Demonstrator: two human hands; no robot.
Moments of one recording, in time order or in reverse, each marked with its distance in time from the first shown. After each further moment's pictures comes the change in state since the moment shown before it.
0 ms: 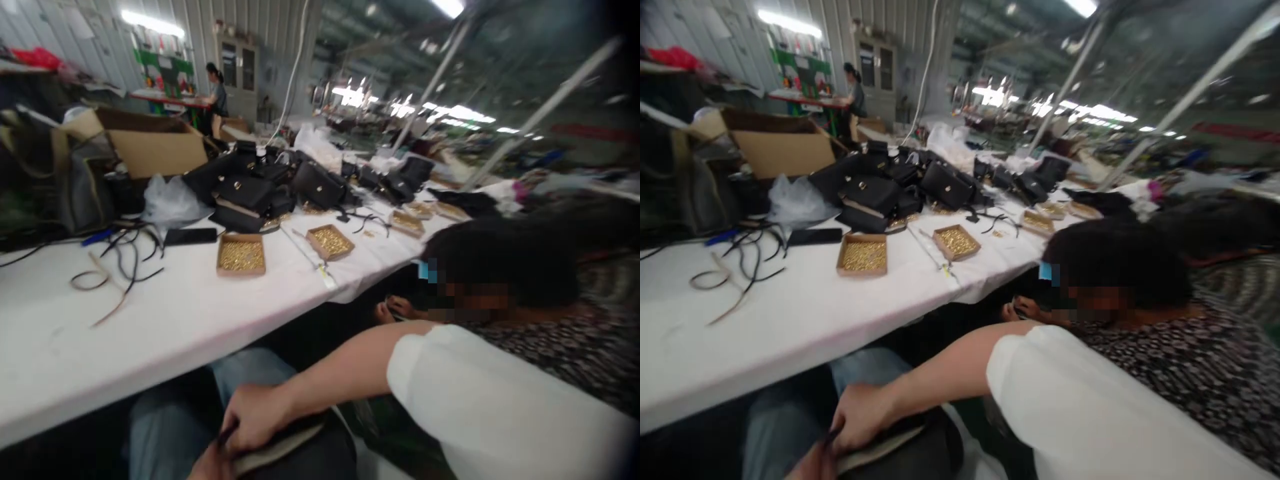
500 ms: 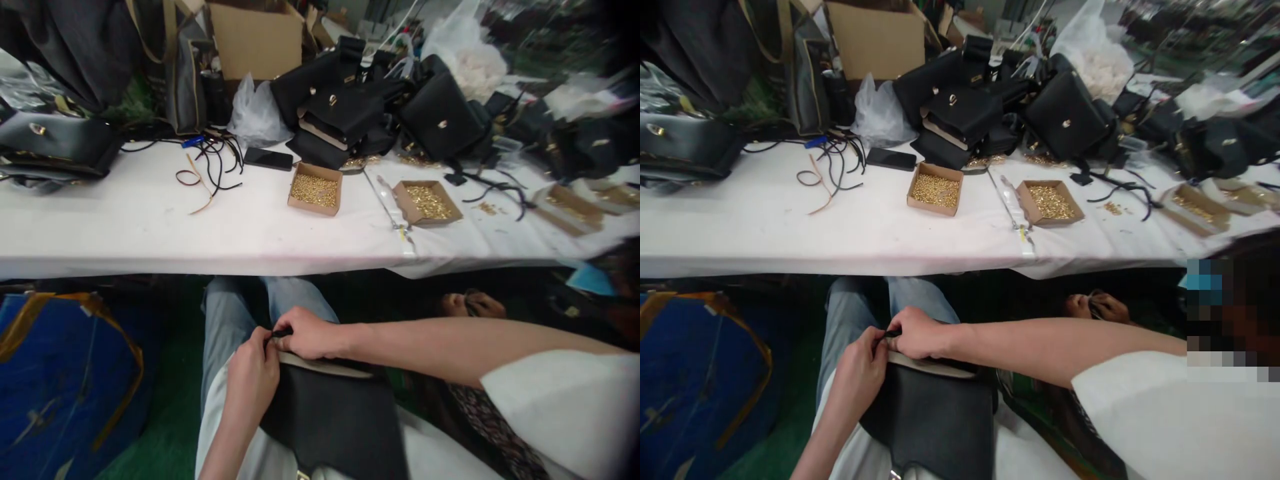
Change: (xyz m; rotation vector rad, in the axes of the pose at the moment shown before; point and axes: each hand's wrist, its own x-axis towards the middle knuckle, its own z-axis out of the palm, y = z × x) left_hand -0.042 -0.055 0.020 -0.613 -0.026 -0.268; right_hand -0.012 -0.005 0.016 0.055 0.153 -0.014
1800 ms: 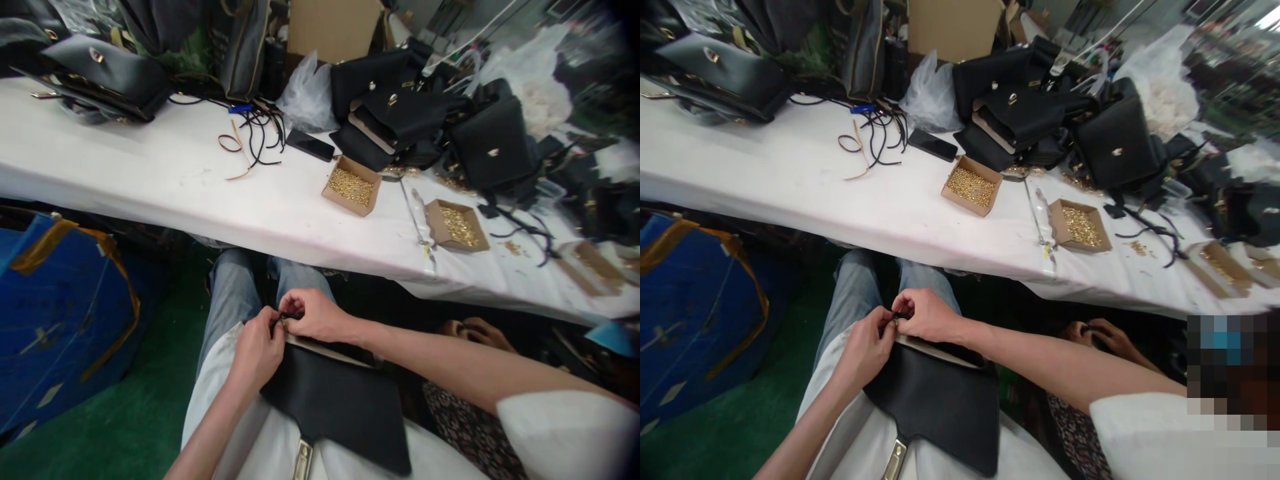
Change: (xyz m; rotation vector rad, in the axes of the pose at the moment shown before) left_hand -0.006 -0.019 0.014 -0.316 0.114 0.017; right_hand 0.011 -0.001 0.005 0.013 -0.002 -0.255
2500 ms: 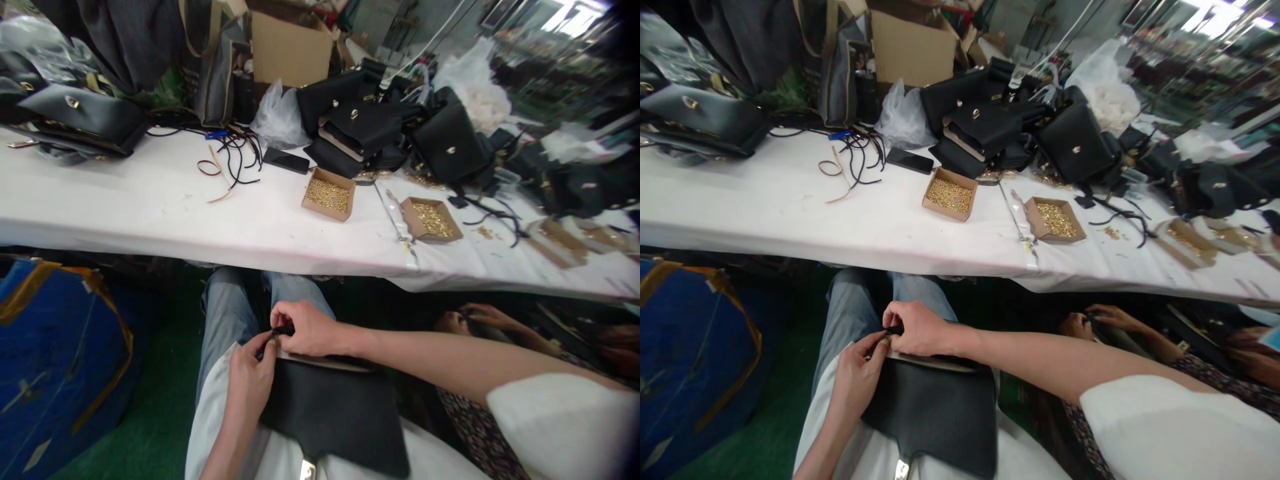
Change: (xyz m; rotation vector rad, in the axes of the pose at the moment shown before) left_hand -0.013 -0.002 -0.002 -0.174 0.045 -0.068; right_hand -0.005 0.002 0.000 -0.093 0.060 -0.134
